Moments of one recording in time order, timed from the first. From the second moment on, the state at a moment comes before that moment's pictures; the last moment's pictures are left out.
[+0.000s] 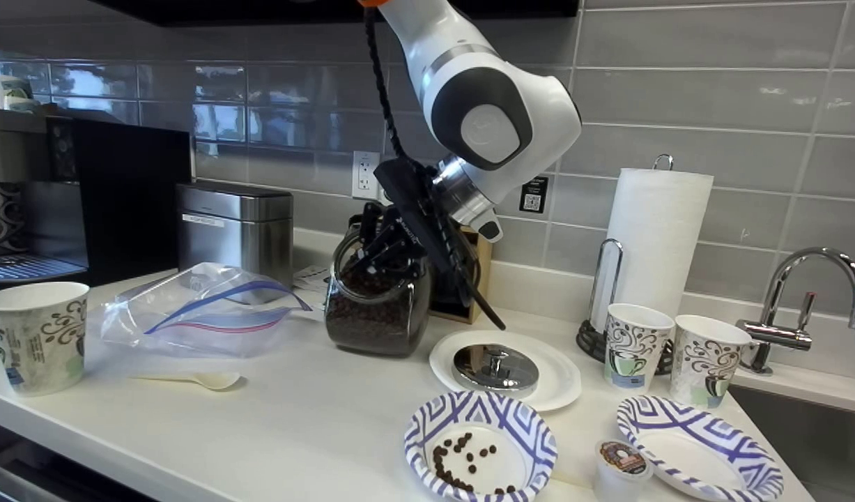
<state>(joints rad) -0.08 0.45 0.03 -1.70 0.71 1.72 -0.68</state>
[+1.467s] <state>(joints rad) -0.07 0.41 0.05 -1.71 0.59 1.81 -0.54</state>
